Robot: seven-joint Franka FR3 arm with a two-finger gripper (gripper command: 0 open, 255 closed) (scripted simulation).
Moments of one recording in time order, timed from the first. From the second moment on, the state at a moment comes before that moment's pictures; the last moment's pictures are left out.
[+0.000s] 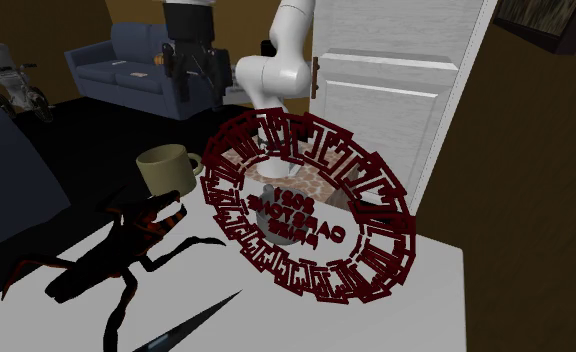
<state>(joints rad) 0.06 -0.72 0.16 -2.52 0.10 1.89 0.15</state>
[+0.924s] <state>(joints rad) 0.15 -0.42 0.39 -2.62 0.25 2.29 0.37</state>
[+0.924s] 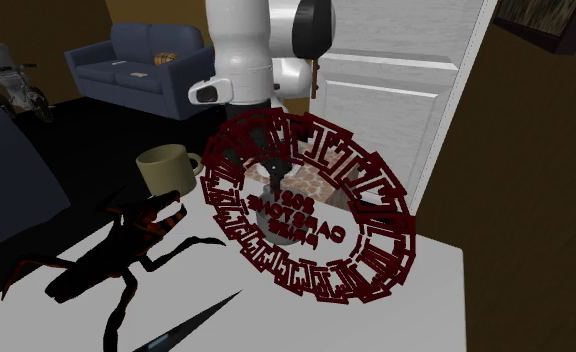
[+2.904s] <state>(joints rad) 0.16 -0.32 0.43 -2.63 0.26 2.40 0.41</state>
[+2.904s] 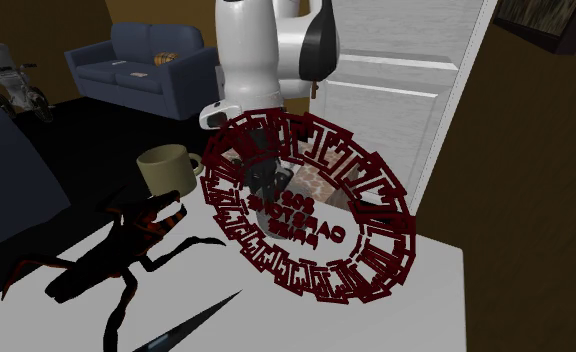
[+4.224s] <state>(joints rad) 0.16 -0.48 0.38 -2.48 0.25 2.09 0.41</state>
